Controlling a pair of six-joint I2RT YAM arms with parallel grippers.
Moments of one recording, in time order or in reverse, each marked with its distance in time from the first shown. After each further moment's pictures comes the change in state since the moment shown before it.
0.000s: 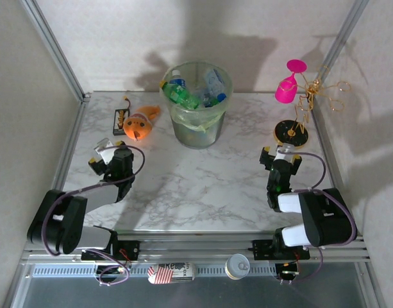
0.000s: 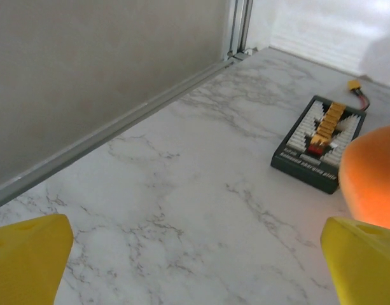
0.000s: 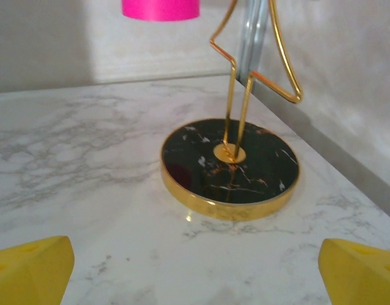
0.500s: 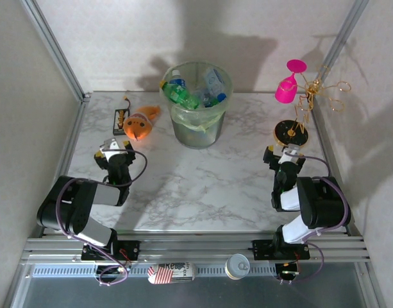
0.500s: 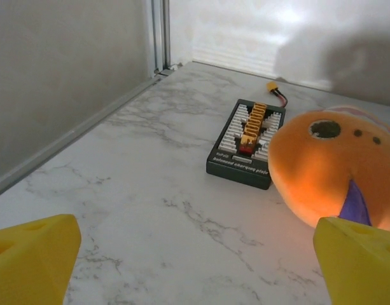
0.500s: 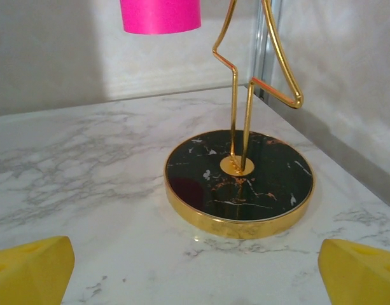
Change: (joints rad) left arm 0.074 0.140 -0.130 0.508 0.312 0.201; right arm -0.136 0.143 -0.025 0.220 -0.202 0.022
